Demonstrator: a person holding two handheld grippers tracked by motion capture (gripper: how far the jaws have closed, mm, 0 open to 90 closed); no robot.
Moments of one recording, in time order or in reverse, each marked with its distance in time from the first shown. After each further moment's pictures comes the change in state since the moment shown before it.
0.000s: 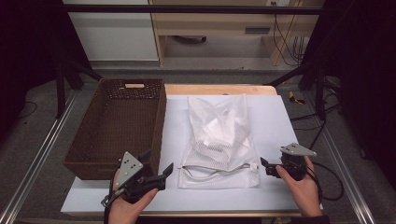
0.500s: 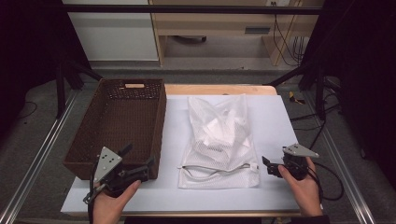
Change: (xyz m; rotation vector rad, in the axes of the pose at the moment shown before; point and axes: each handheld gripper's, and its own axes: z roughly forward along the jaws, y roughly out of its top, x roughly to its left) left arm 0.036 0.006 -0.020 -0.048 0.111 -0.027; right arm -0.006 -0.006 0.002 -0.031 -0.014 0.018
